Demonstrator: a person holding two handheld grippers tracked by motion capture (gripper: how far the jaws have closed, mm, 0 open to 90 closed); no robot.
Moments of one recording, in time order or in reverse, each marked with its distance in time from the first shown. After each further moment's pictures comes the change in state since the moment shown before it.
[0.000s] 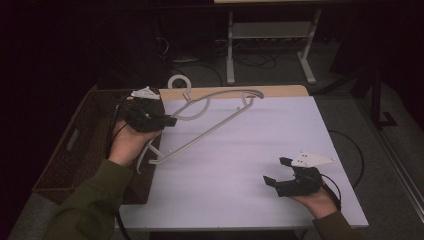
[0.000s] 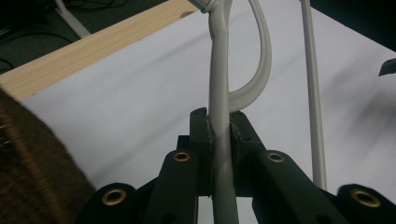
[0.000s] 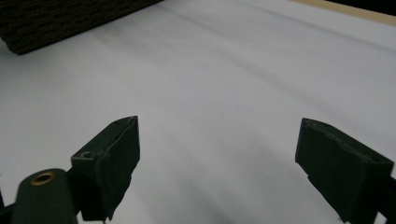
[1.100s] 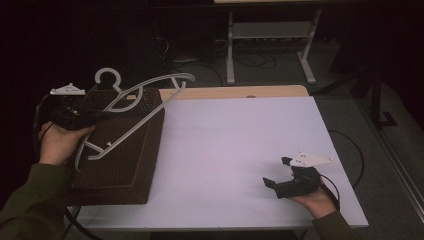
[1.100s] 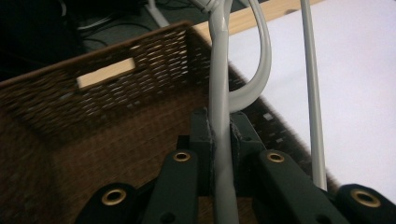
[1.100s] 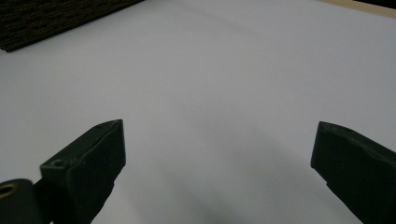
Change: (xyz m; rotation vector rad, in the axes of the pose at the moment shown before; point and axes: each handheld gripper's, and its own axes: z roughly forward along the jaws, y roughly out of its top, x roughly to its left) left arm 0.103 -0.057 -0.103 -0.030 0.246 -0.101; right arm -0.001 -0.003 0.005 0.013 -0.015 0.013
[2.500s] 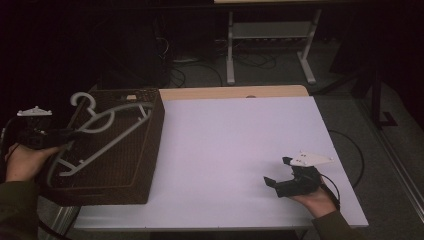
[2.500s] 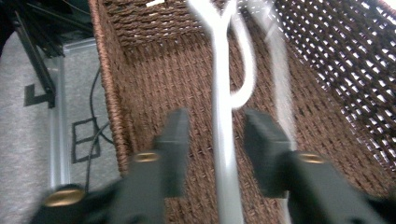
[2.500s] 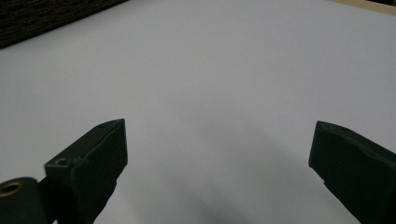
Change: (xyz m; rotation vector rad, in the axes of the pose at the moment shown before) left arm 0.072 -0.076 -0.018 0.089 0.108 -0.113; right arm -0.003 -0.001 0.001 0.007 -0.017 0.004
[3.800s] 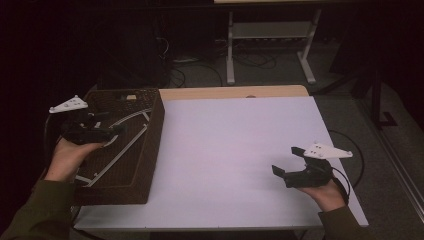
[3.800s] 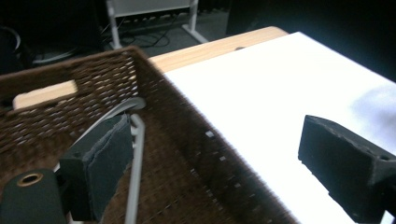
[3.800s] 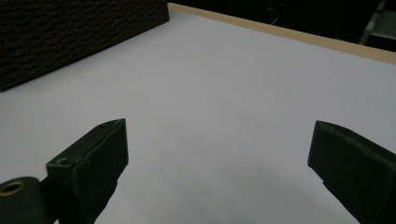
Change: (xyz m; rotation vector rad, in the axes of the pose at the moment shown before) left arm -0.113 0.042 0.010 -0.271 -0.295 0.088; right arm -0.015 0.016 -0.022 -0.114 -0.028 0.034
